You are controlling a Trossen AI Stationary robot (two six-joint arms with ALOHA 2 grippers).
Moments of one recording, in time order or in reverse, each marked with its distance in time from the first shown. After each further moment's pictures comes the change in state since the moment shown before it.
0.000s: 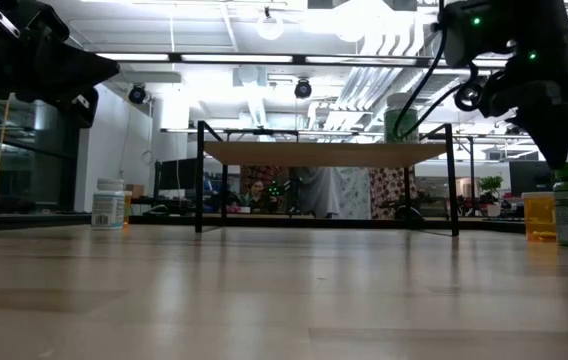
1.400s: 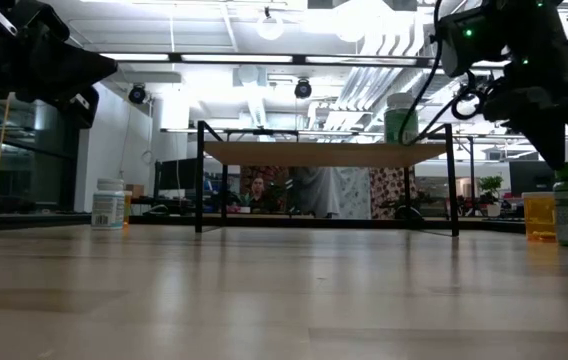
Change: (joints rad) left arm 0.000 0.000 0.000 -0.001 0.027 -0.025; right arm -0.080 0.000 -0.008 -0.015 -0.046 0.097
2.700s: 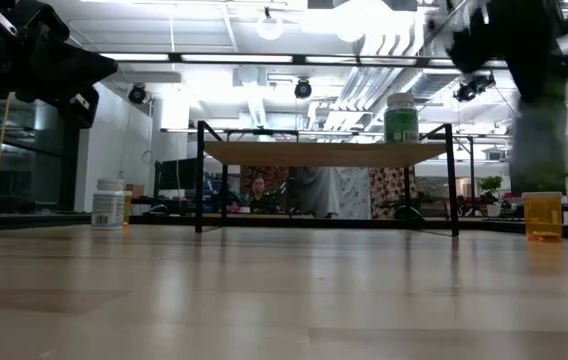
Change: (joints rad) left arm 0.000 0.000 0.000 0.000 -0.003 0.012; right arm 0.222 0.000 0.248 0.162 -0.181 -0.157
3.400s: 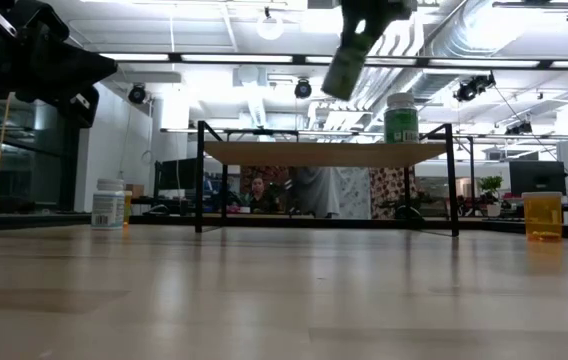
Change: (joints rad) left arm 0.000 0.000 0.000 0.001 0.000 0.007; right arm -0.251 0.655 1.110 -0.322 0.407 -0.396
